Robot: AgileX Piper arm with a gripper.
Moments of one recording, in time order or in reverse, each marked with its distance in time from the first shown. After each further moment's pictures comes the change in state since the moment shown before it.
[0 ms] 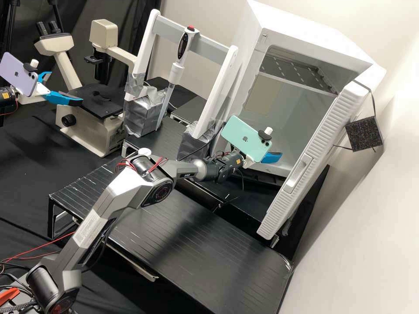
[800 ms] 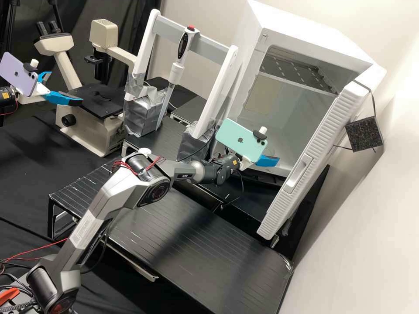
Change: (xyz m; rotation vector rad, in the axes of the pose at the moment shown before) arm -0.018 0.001 0.005 -0.059 0.009 -0.062
